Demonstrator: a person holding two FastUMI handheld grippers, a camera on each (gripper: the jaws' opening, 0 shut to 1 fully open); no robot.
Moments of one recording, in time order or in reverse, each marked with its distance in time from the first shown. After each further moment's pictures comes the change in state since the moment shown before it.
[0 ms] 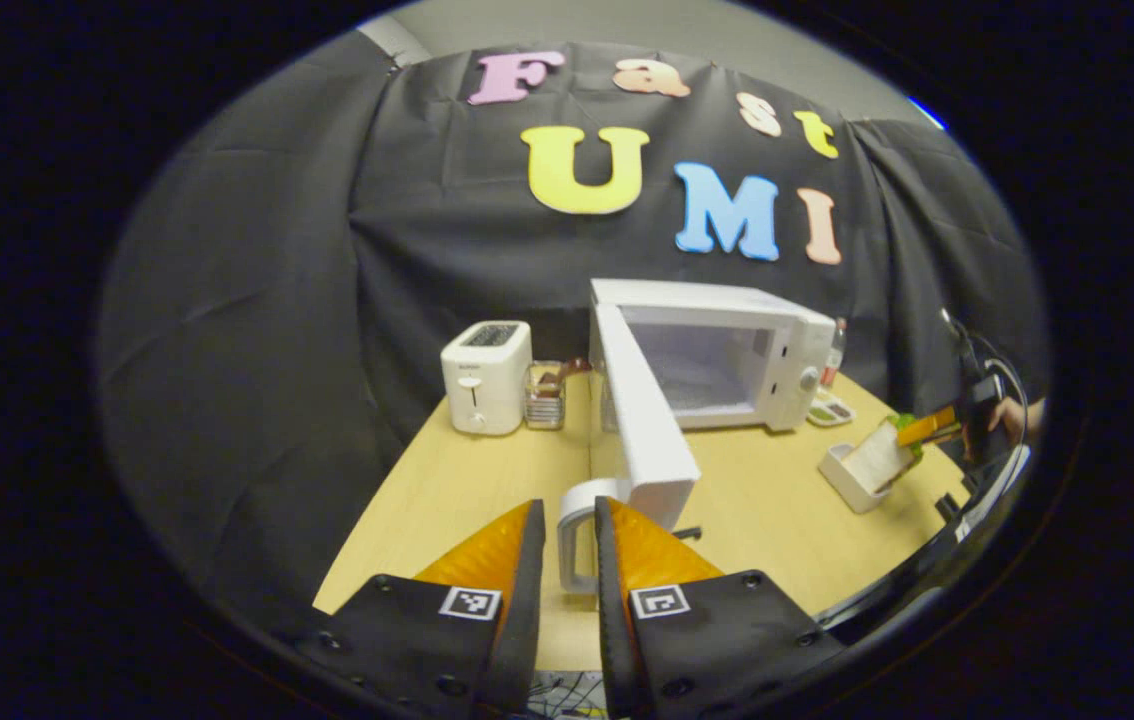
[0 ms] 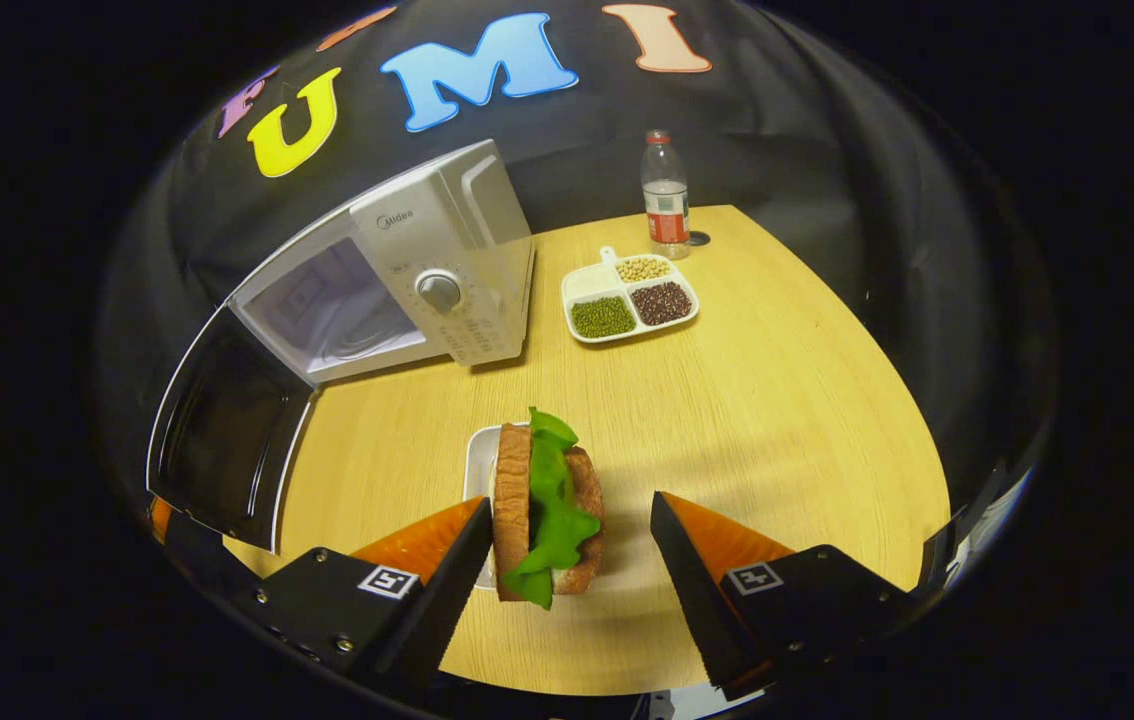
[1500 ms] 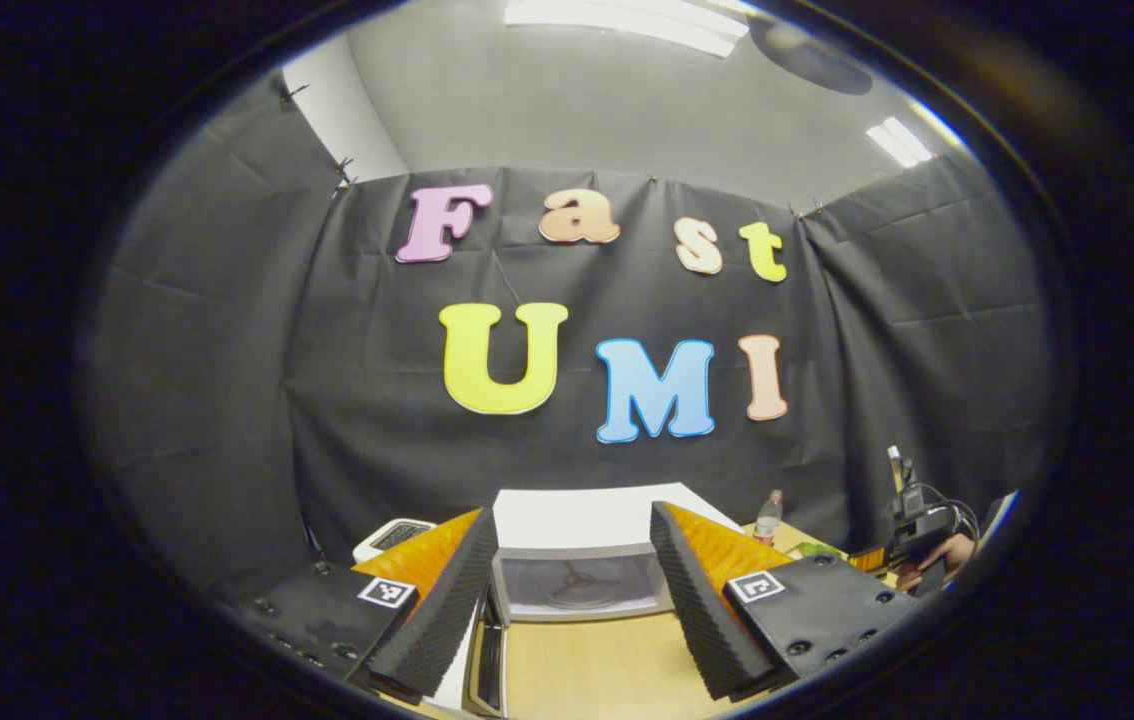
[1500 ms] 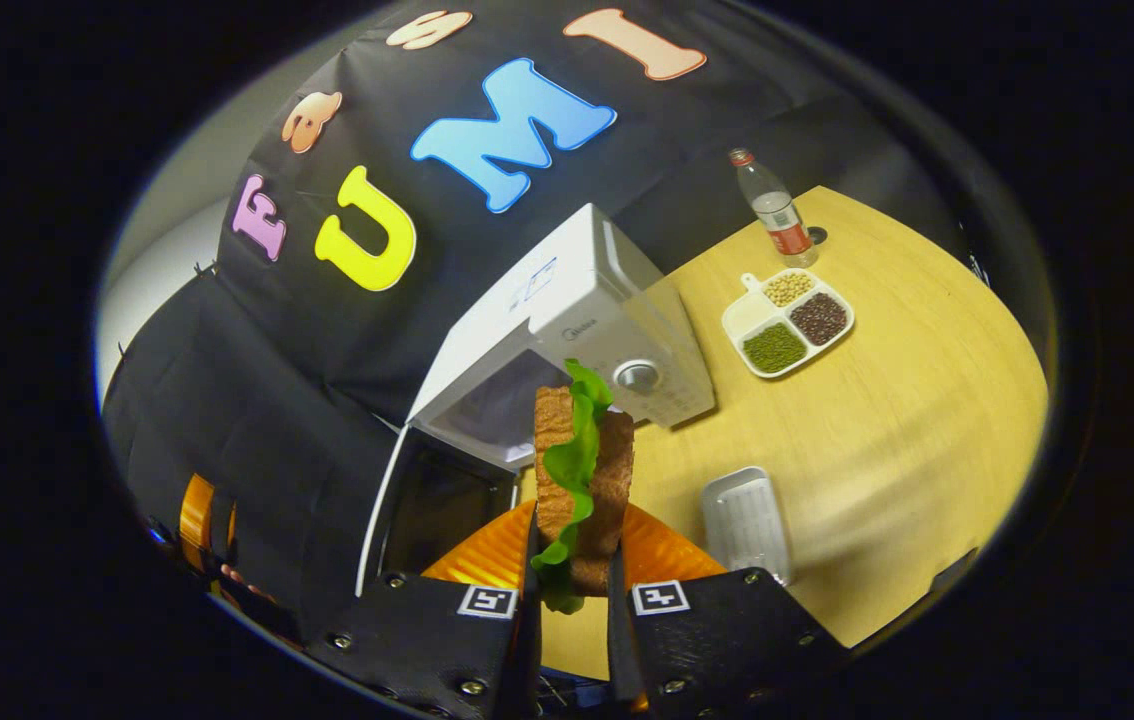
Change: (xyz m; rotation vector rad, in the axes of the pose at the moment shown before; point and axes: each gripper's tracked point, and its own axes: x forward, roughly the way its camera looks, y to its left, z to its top) left arm 0.001 -0.170 0.234 0.032 -0.398 -0.145; right arm -0.066 0.155 0.091 0.309 -0.135 0.482
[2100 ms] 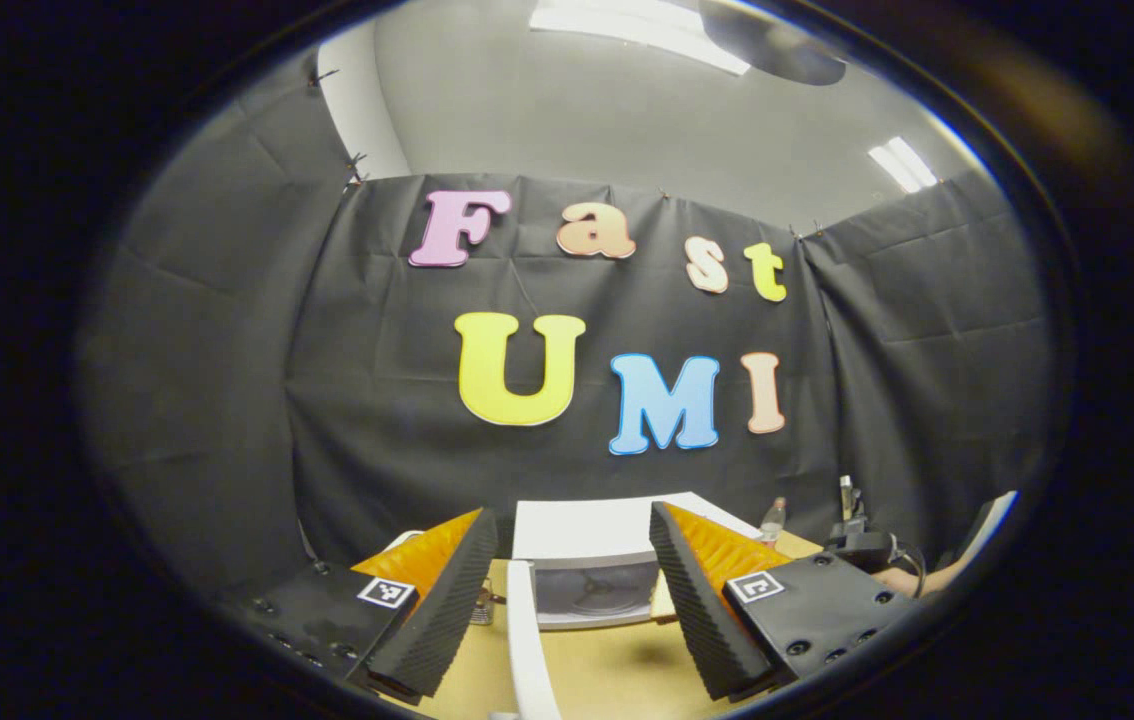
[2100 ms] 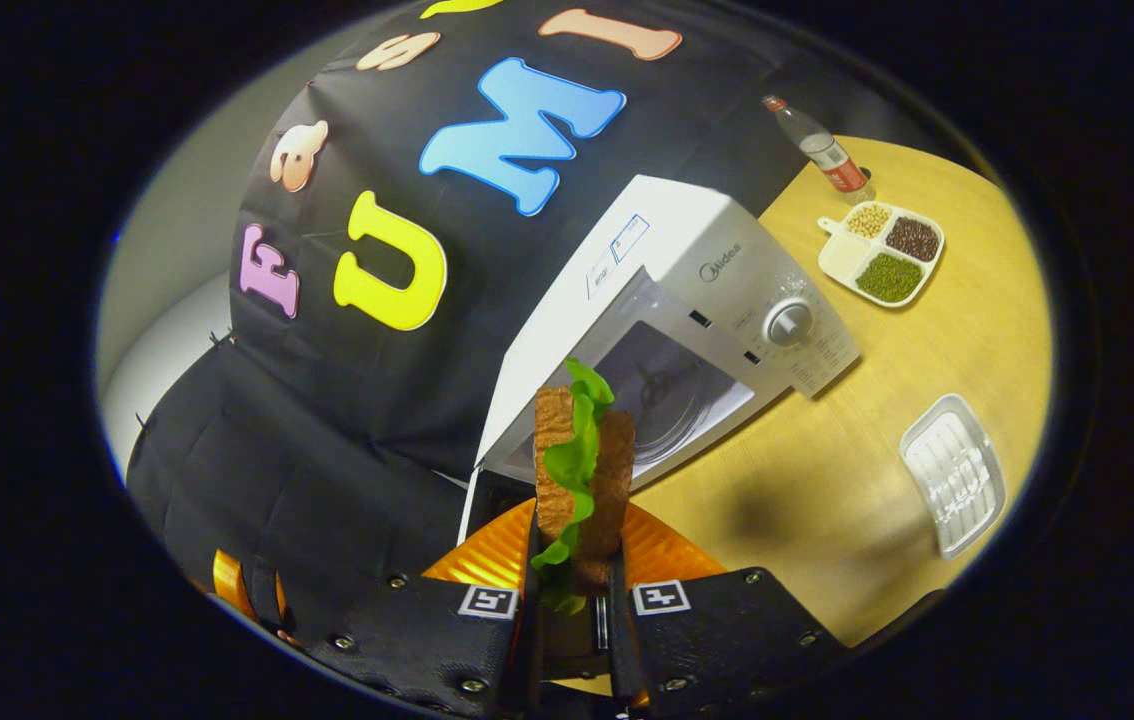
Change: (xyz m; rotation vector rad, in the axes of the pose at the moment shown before) left arm -0.019 0.085 0.006 -0.016 -0.040 -0.029; right arm 0.120 0.084 -0.024 0.213 -0.101 0.091
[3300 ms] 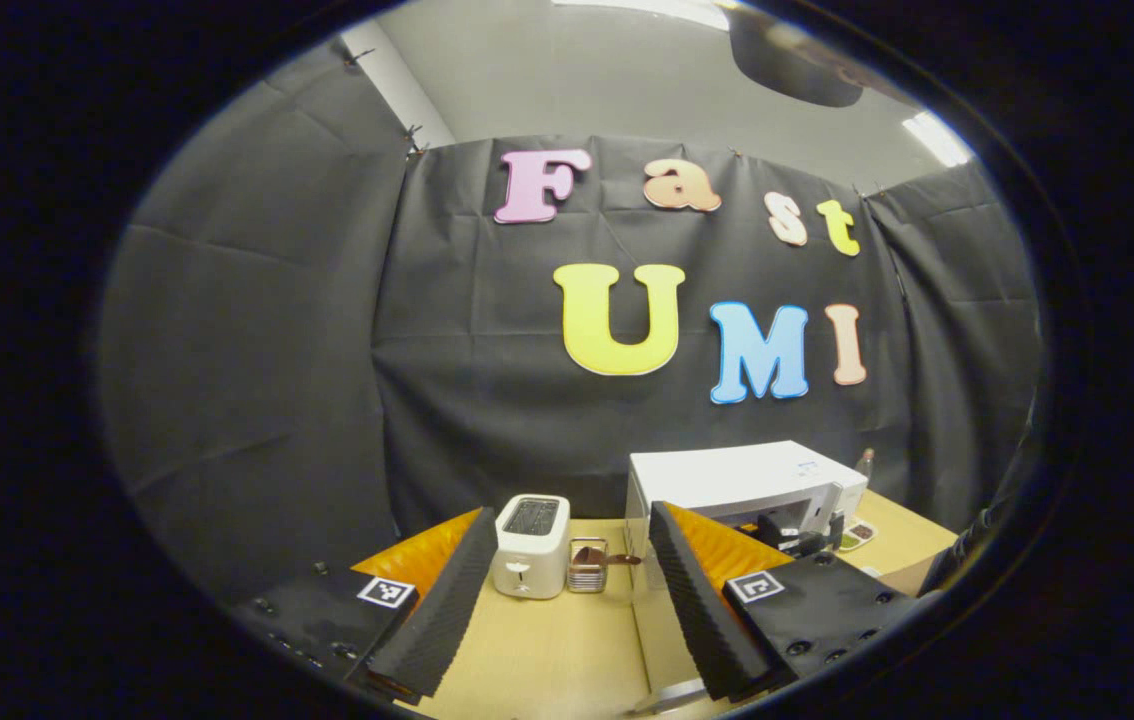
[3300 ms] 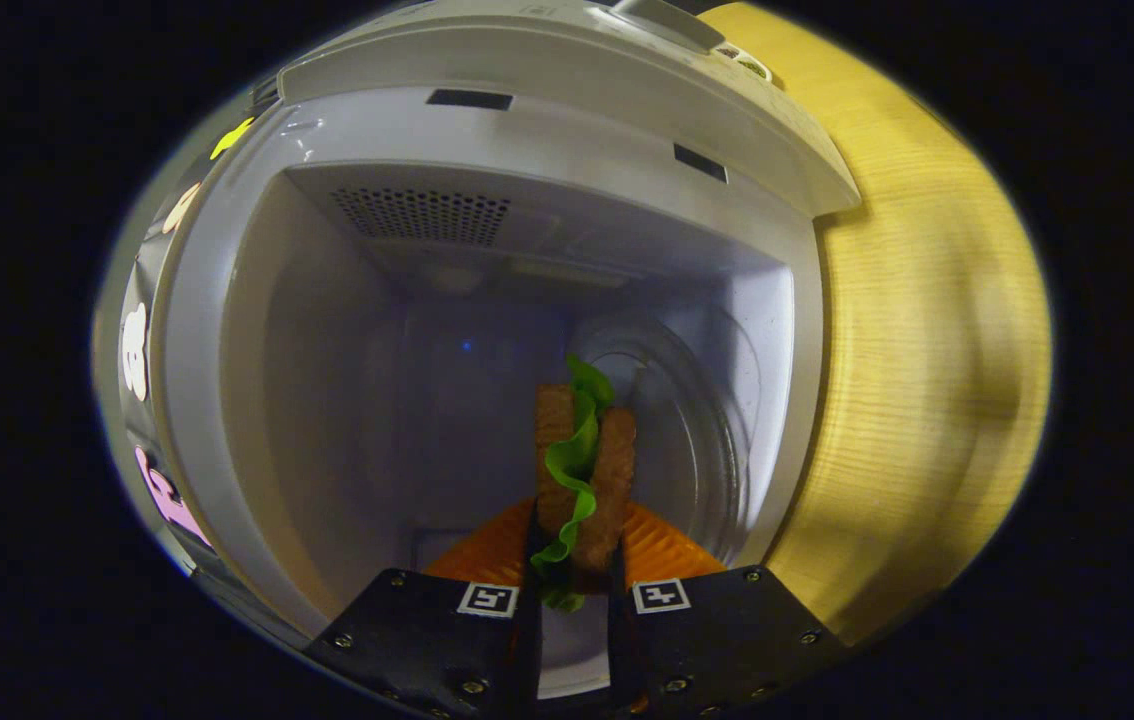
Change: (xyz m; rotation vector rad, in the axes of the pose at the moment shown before) left arm -0.013 0.146 -0.049 0.041 0.150 0.175; right arm 0.250 -0.074 0.038 0.558 -0.533 -0.137
